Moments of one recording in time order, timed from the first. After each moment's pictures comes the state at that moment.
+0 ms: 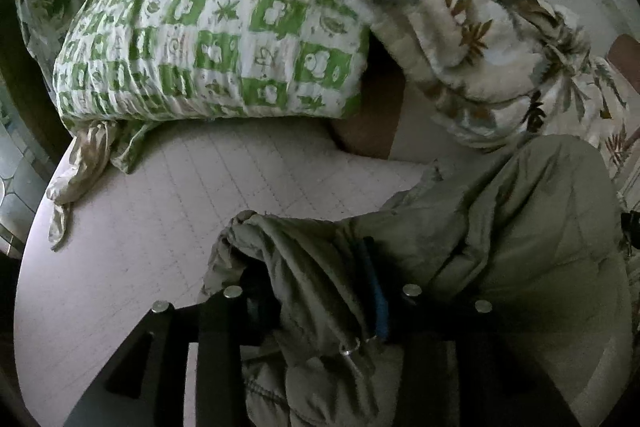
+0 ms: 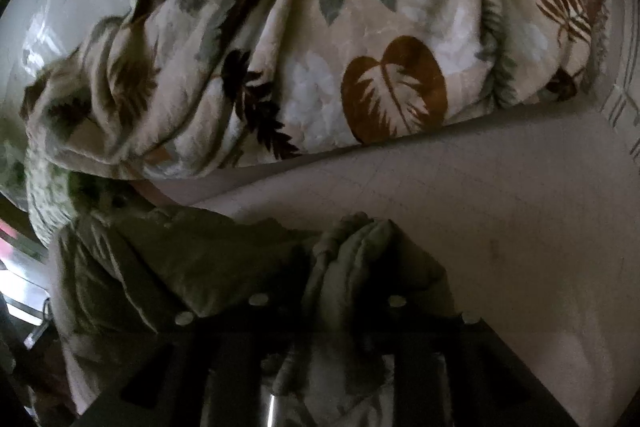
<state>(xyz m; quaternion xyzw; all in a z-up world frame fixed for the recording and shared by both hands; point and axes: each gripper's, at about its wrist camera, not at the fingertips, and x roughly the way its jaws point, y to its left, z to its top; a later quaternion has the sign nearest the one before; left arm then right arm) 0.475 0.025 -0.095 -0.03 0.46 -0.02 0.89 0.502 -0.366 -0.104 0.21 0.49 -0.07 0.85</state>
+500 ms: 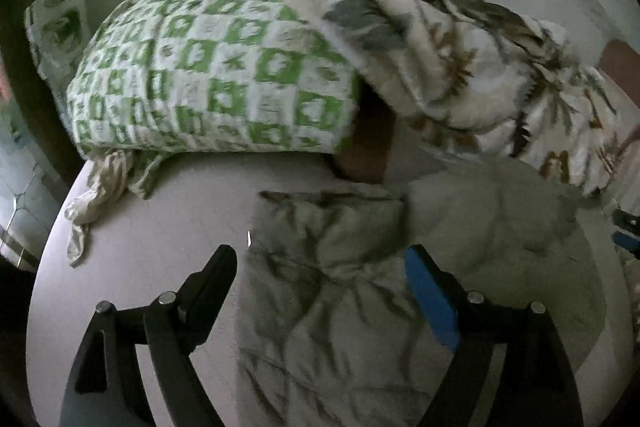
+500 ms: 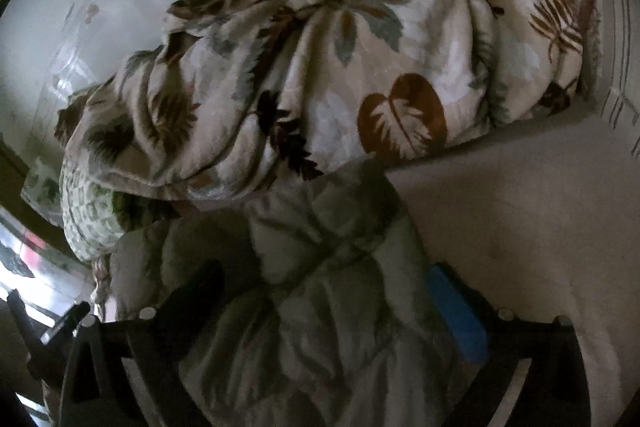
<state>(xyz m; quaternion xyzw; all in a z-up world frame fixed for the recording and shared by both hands) 0.460 0.020 -0.060 -0.01 0.42 -0.02 0.91 0.478 -0.362 -0.066 0.22 0.45 -0.04 0.87</state>
